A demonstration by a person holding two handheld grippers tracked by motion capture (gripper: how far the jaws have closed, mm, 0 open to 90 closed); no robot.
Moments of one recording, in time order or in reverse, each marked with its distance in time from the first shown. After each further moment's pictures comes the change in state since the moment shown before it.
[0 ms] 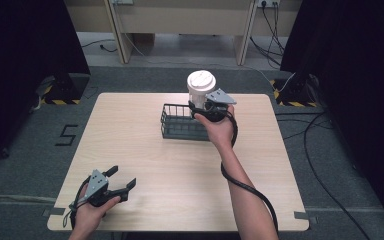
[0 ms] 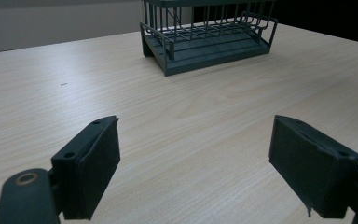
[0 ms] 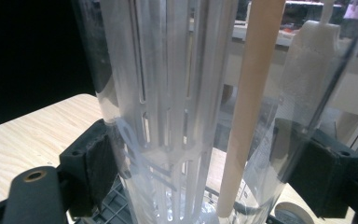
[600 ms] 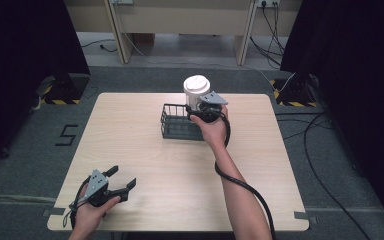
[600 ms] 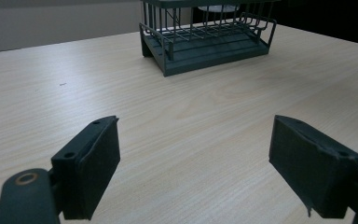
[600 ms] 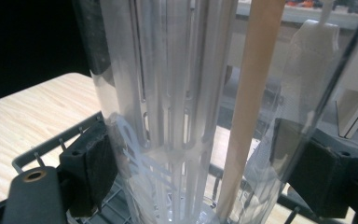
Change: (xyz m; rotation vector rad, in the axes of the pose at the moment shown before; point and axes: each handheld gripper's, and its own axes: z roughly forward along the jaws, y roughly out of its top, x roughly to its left) left arm 0.000 0.000 0.000 -0.002 -0.004 -0.003; right arm 0.003 -0.023 0.030 0.079 -0.018 0.021
